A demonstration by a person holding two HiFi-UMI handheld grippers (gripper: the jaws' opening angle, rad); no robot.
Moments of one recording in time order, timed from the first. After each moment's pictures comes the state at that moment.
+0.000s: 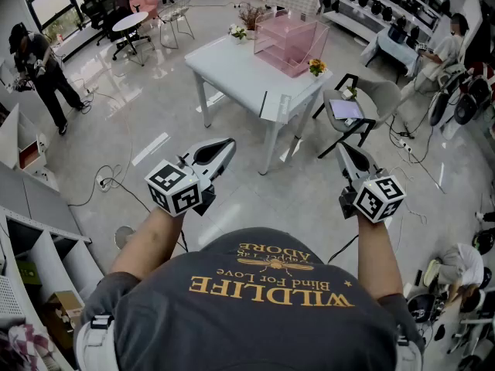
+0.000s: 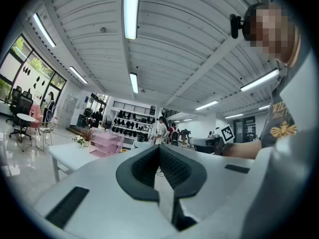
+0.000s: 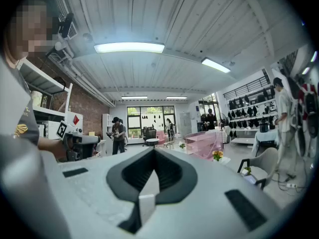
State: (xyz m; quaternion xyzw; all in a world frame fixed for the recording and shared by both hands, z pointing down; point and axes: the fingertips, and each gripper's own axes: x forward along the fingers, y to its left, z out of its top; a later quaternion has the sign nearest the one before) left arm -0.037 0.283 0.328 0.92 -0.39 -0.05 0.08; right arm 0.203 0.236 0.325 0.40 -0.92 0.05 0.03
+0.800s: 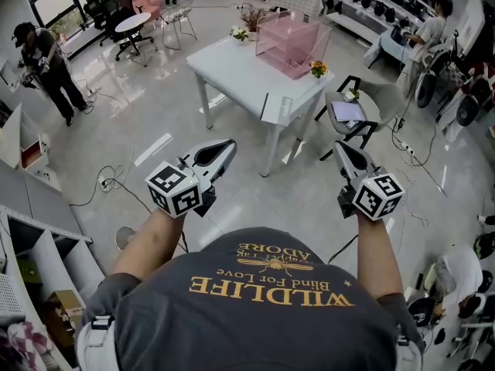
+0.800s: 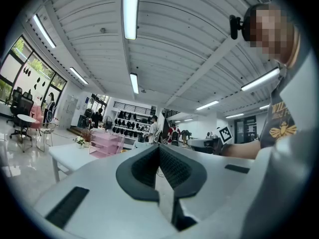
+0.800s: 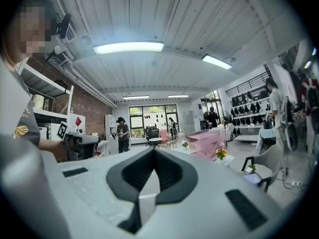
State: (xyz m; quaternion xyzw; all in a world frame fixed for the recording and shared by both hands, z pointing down) left arm -0.030 0.275 0.325 0.91 -0.39 -0.05 0.07; right arm 0.202 0.220 0.330 0.38 -0.92 0.06 0.02
